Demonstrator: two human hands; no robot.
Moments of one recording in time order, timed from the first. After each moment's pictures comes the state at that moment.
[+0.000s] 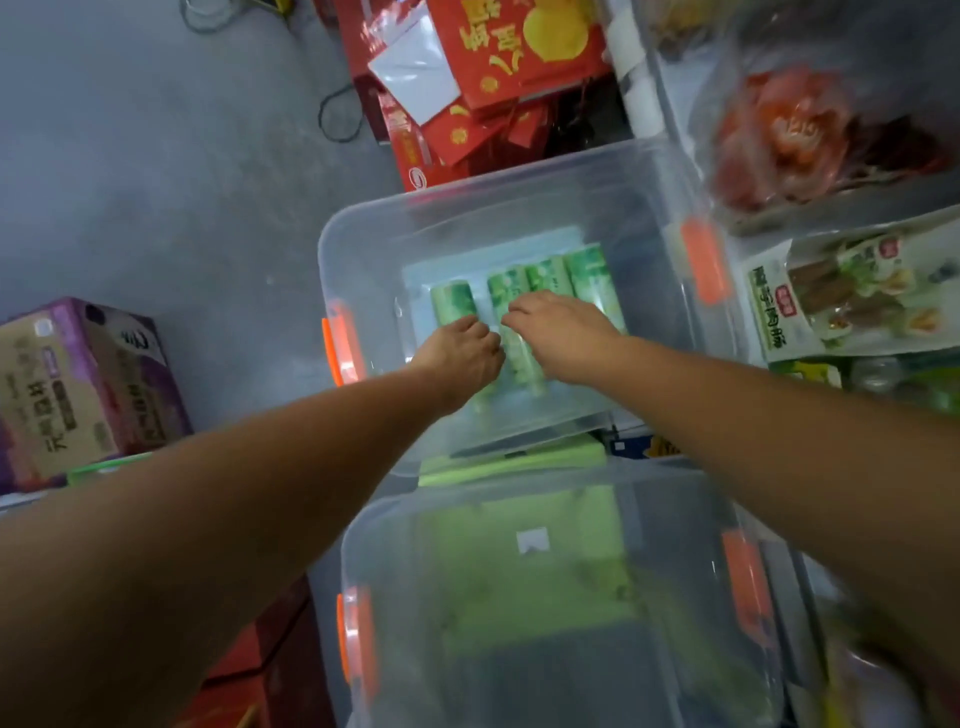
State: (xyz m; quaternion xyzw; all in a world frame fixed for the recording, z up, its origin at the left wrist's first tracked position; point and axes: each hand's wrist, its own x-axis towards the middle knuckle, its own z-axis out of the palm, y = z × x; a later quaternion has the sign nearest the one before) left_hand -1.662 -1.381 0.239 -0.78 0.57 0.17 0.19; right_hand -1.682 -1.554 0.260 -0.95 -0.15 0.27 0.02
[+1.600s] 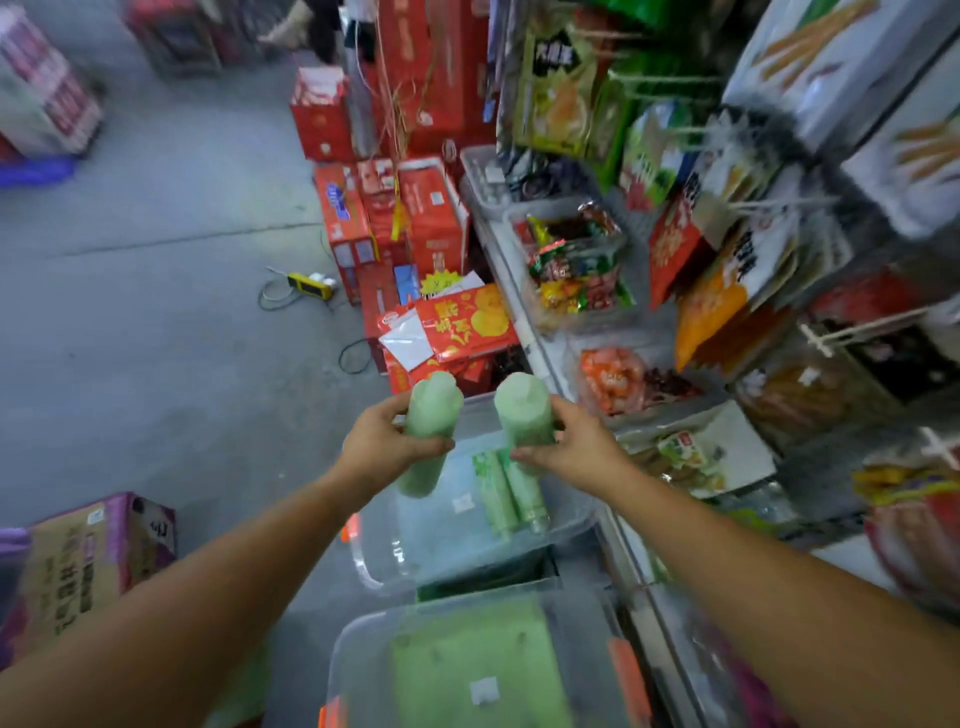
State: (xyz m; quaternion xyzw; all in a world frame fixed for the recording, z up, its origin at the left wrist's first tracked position) left_hand -1.664 -1.372 0.509 -0.82 0.03 0.22 -0.52; right_hand -1.741 -1.615 0.516 -0.86 0.15 0.09 0.48
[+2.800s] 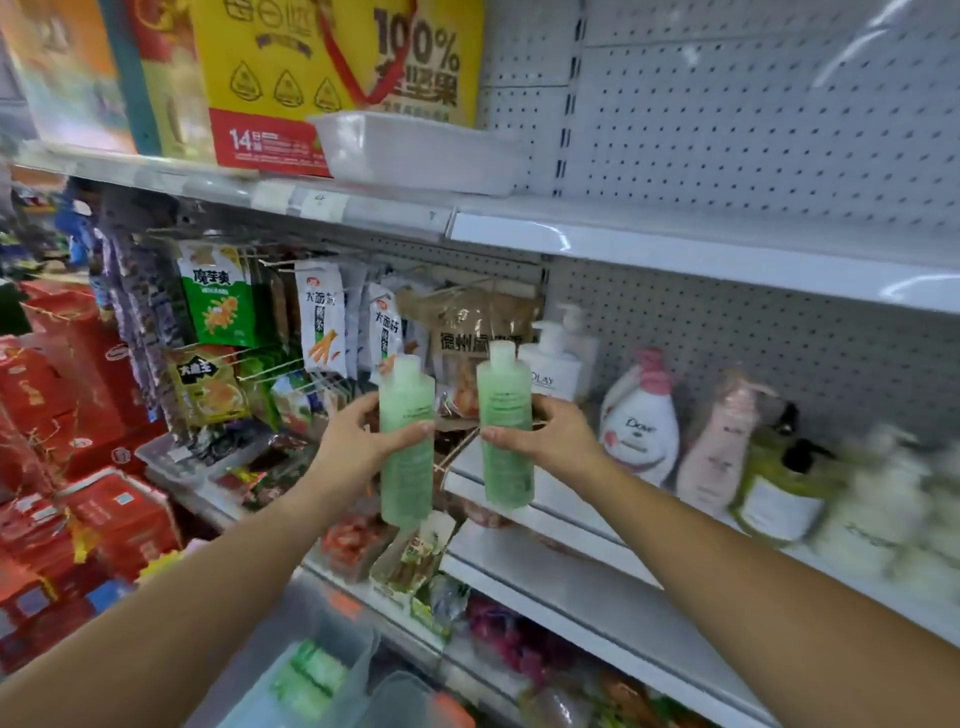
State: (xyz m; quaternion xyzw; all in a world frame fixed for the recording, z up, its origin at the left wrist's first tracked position) left_hand -1.868 -1.494 0.867 -0.60 0.43 0.28 -0.62; right_hand -2.077 -1.622 0.879 -0.74 0.36 -0.34 0.46
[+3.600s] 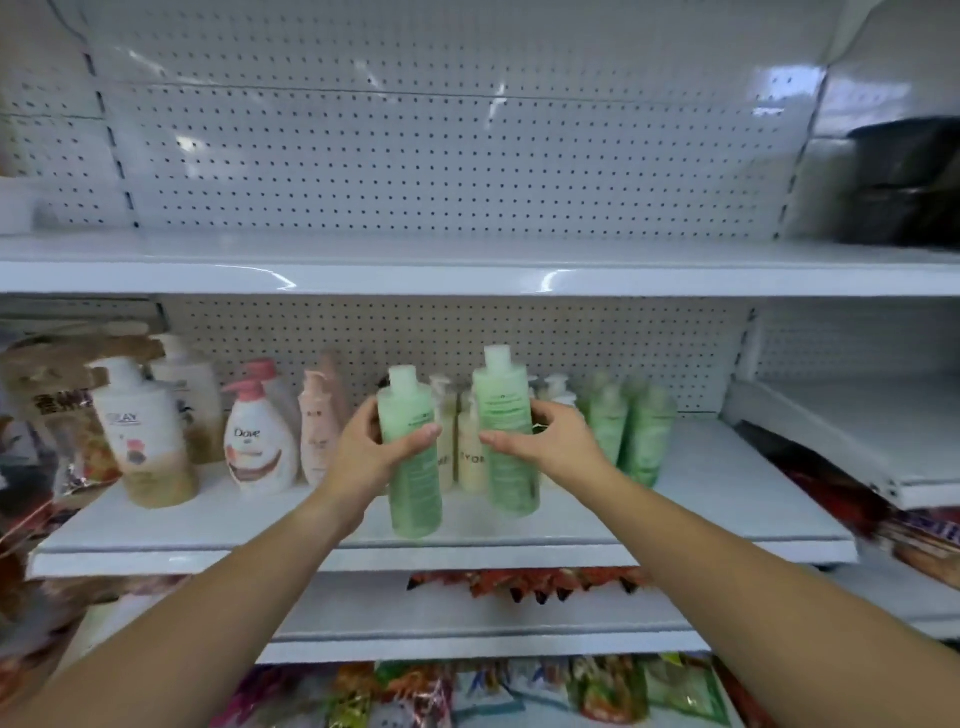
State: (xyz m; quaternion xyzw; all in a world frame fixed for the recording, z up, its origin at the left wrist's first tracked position) left_hand -2.330 -1.568 0.898 -0.40 0.58 0.43 -0.57; right_hand -2.562 -1.565 0.914 -0.63 0.50 -0.47 0.35
